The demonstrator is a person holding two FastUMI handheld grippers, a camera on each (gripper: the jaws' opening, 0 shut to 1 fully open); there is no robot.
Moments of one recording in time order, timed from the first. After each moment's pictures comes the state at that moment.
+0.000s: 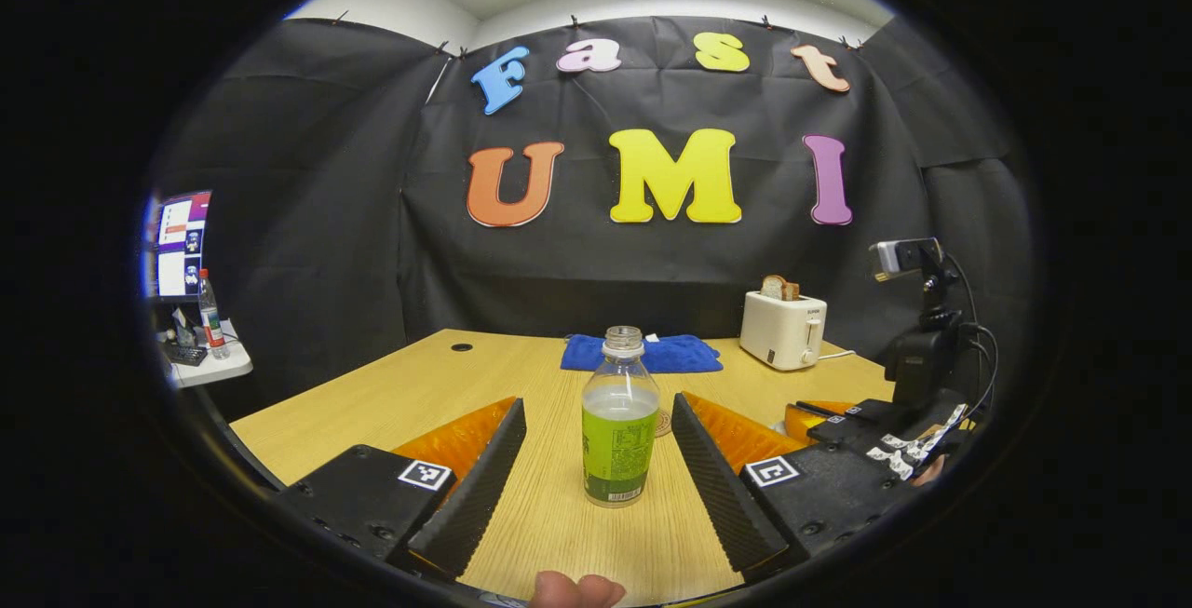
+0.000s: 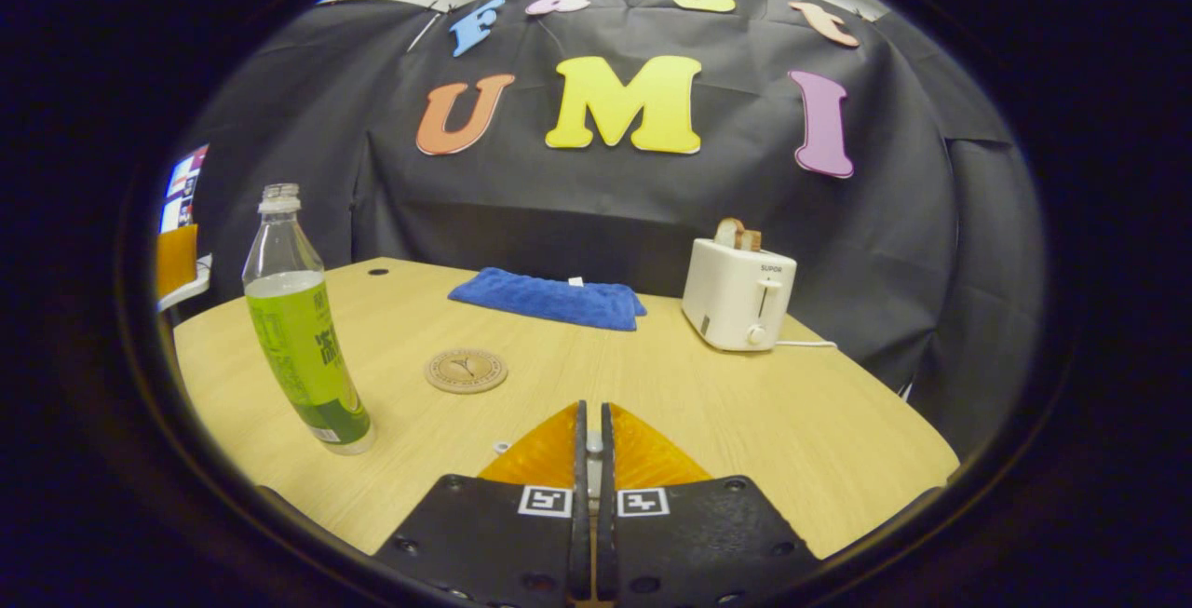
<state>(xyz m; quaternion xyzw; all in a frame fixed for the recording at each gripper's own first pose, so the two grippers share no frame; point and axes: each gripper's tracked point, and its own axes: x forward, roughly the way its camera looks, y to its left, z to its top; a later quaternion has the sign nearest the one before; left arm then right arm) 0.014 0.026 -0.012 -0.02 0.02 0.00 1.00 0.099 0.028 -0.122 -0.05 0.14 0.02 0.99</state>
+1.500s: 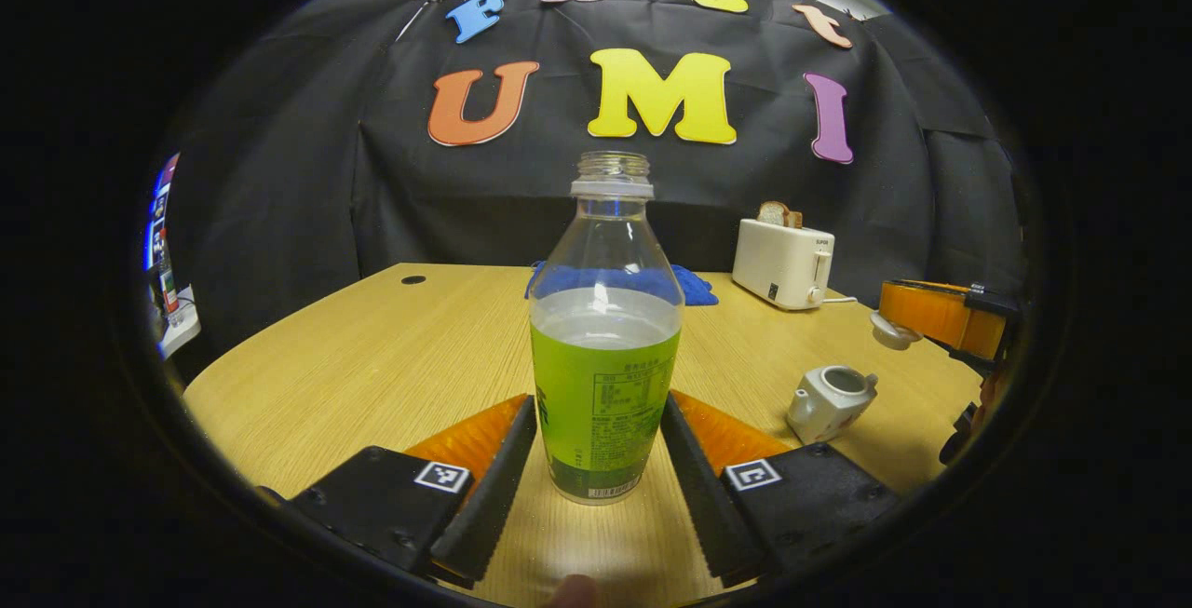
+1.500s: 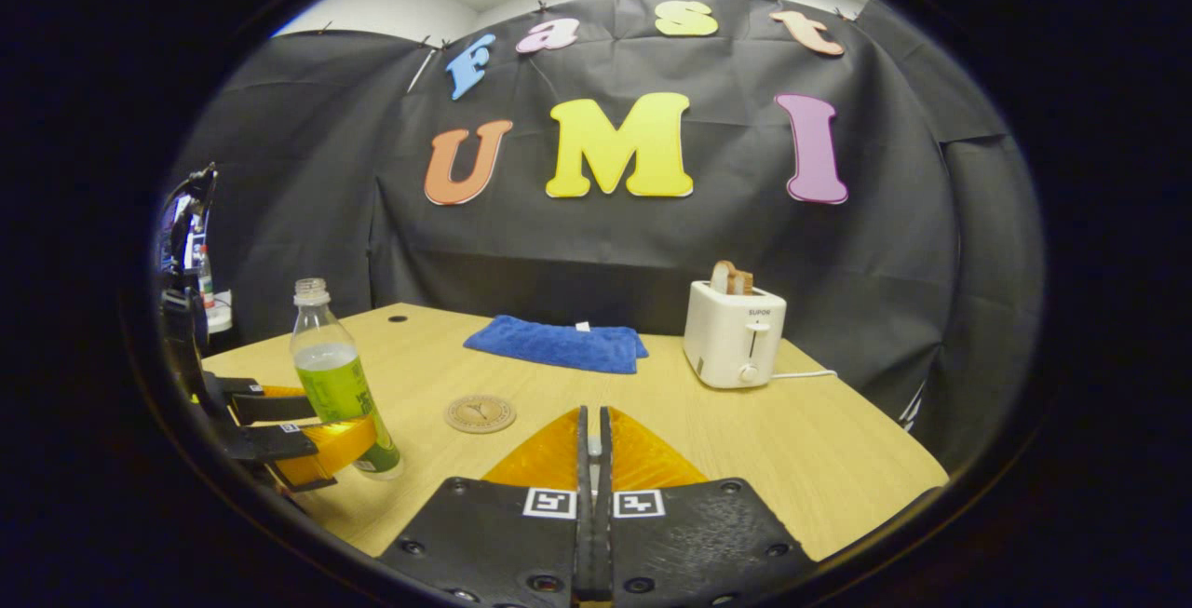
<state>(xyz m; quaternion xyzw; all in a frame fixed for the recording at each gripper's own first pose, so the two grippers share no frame) 0.089 0.005 -0.103 -0.03 0.11 -0.04 0.99 0.081 0.012 -0.067 -0.03 0.09 0.05 0.99</state>
